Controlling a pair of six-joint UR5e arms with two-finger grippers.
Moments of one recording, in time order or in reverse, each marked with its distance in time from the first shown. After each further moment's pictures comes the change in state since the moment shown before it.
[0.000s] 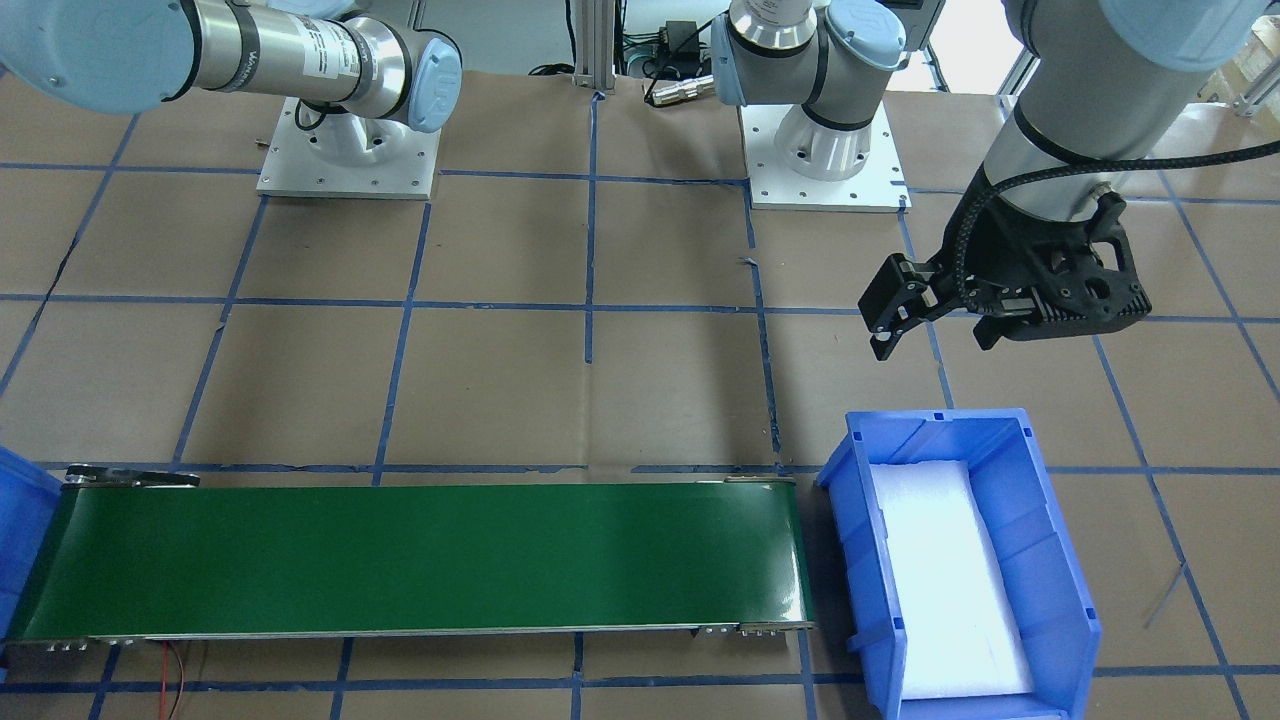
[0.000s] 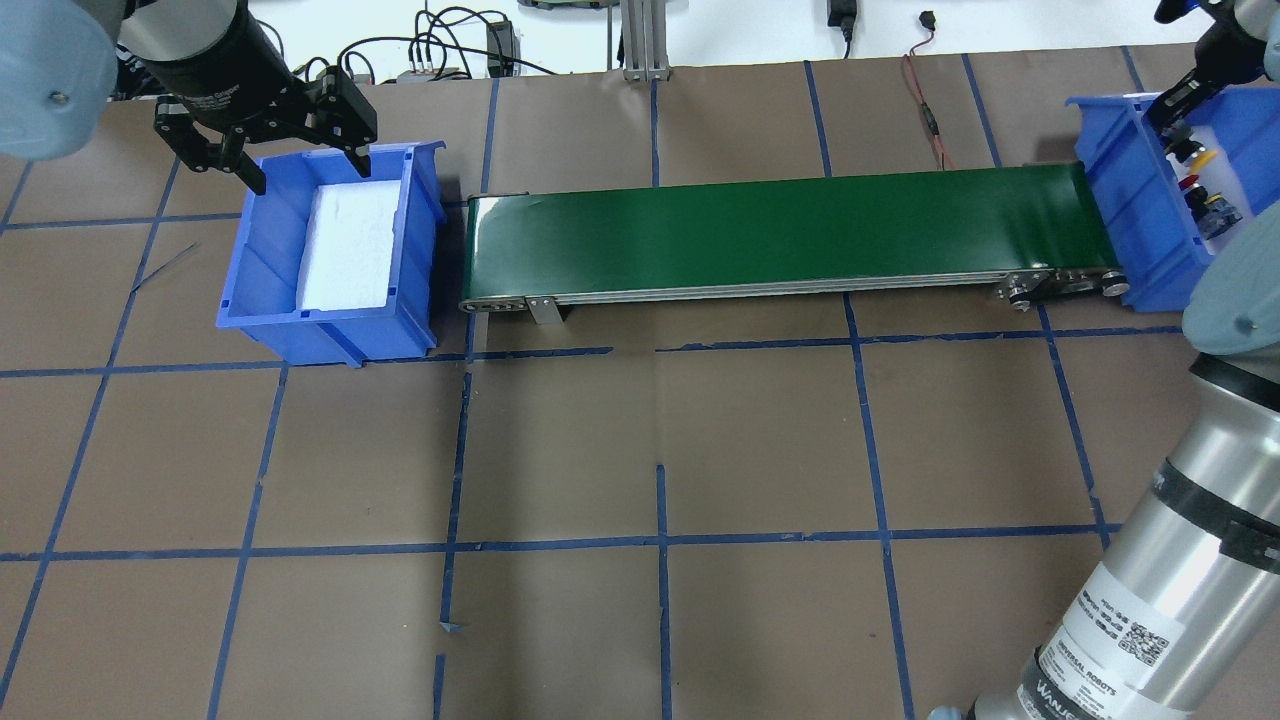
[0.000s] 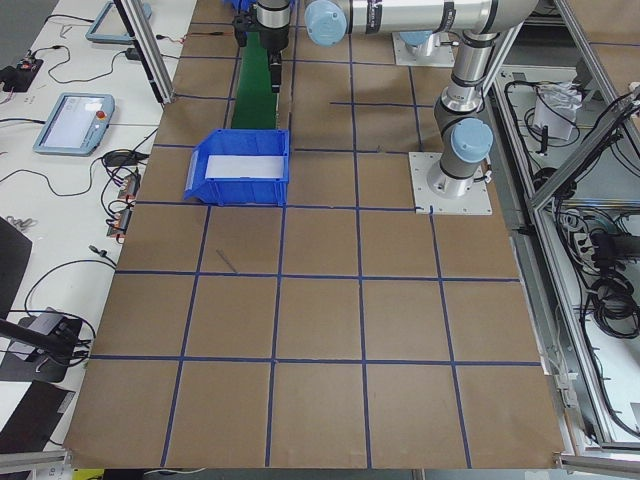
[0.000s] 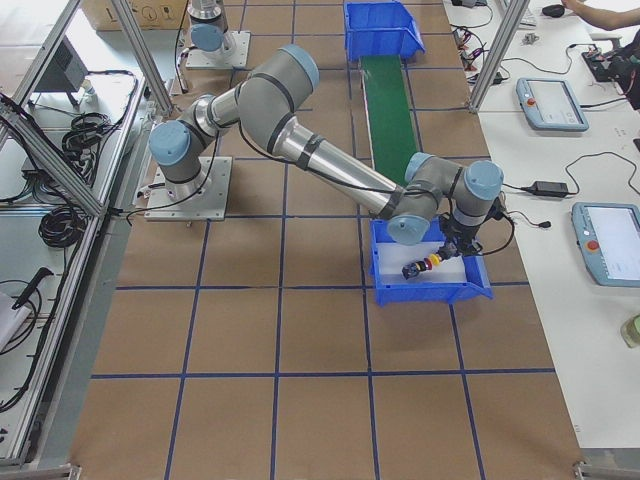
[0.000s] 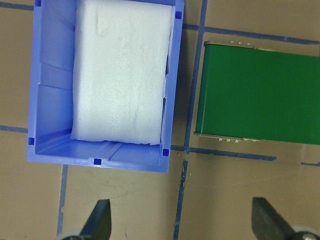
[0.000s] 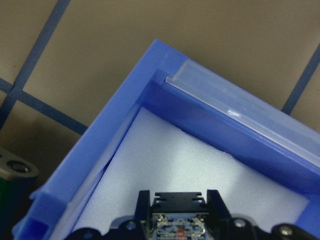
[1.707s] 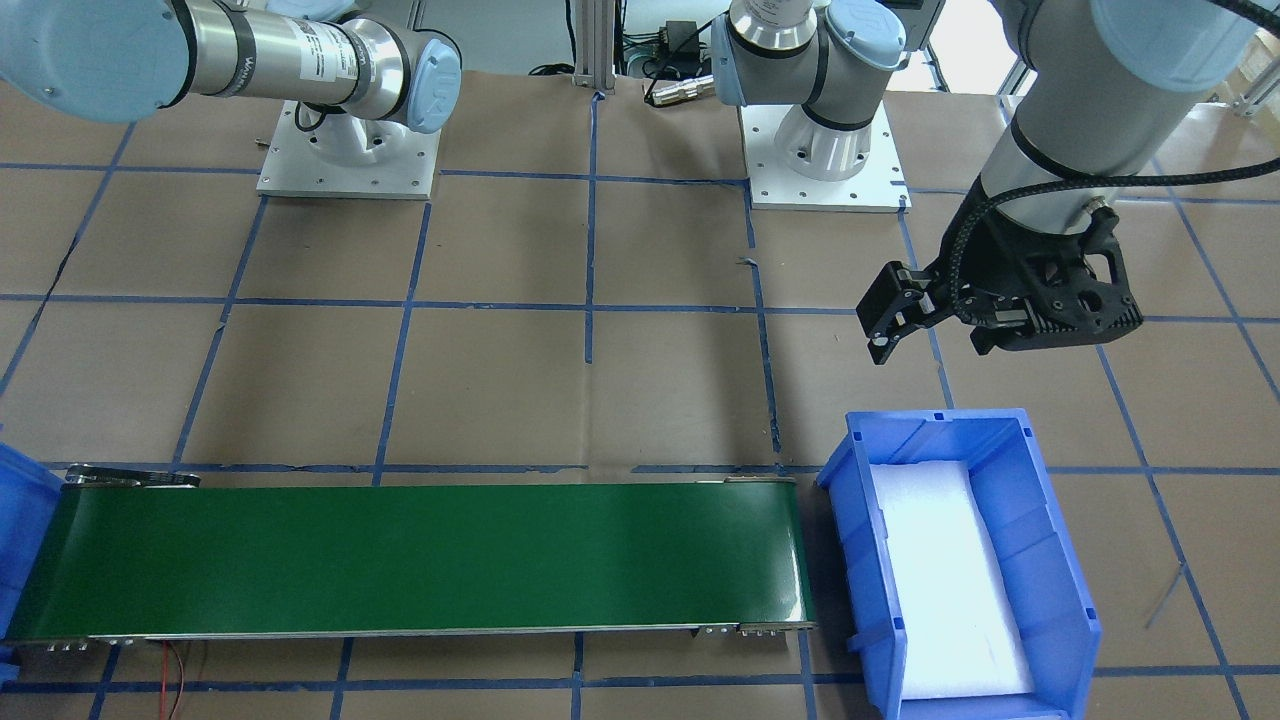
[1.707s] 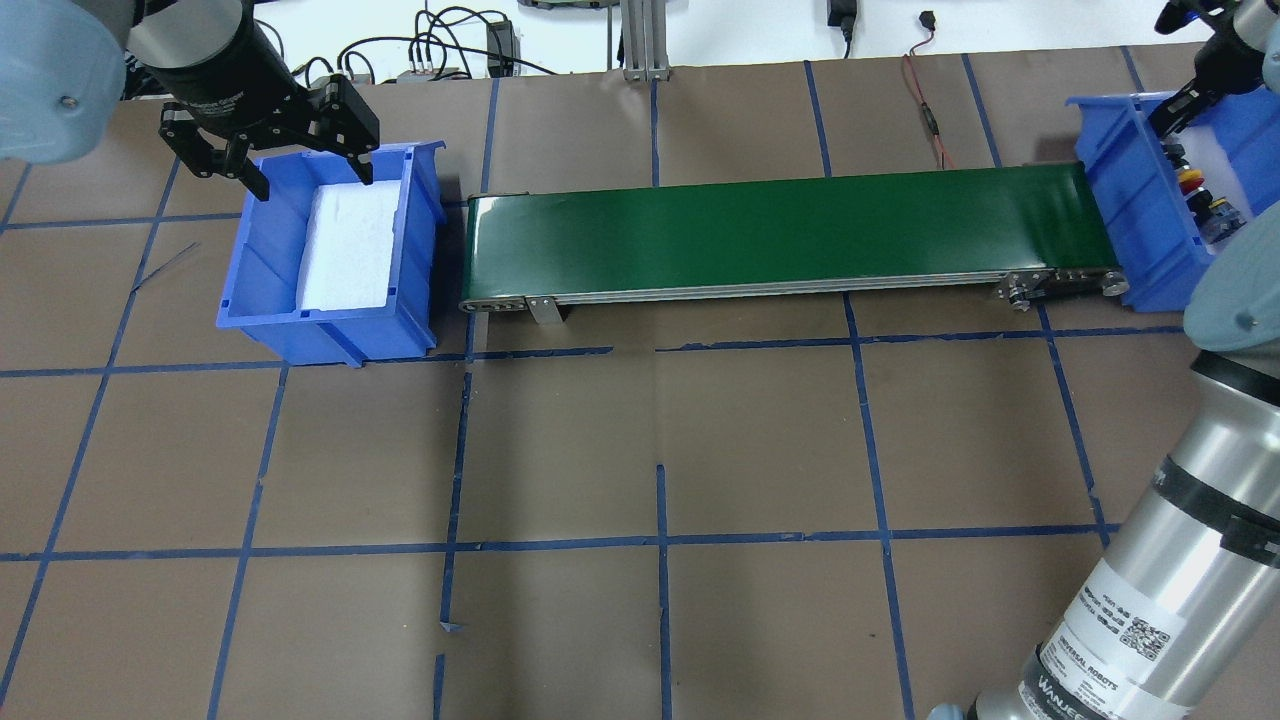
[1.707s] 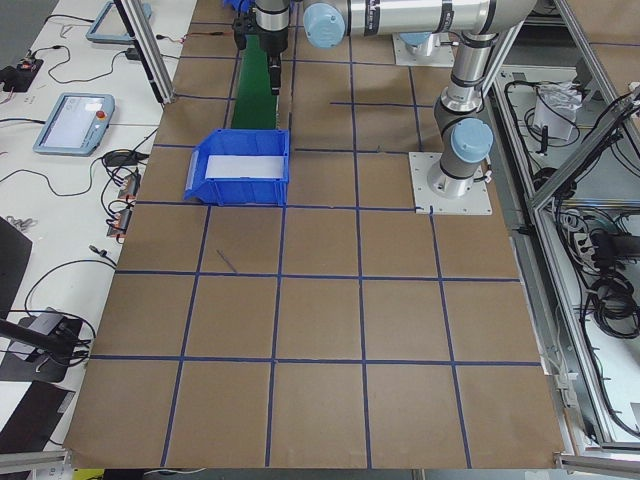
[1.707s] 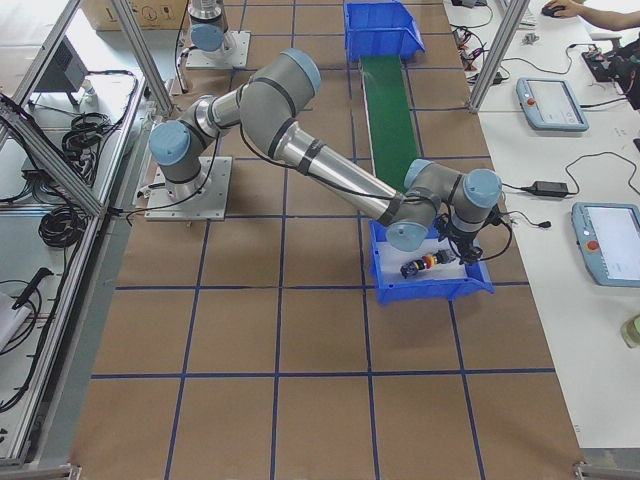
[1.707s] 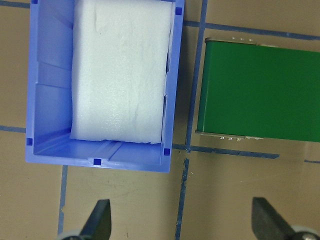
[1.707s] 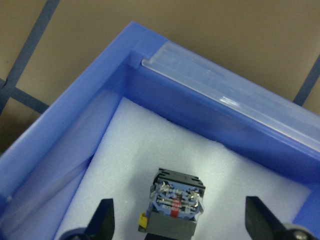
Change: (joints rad) left arm 0.001 -0.007 -0.008 -0.001 0.000 0.011; right arm -0.008 0.010 0.000 0.001 0.019 -0.003
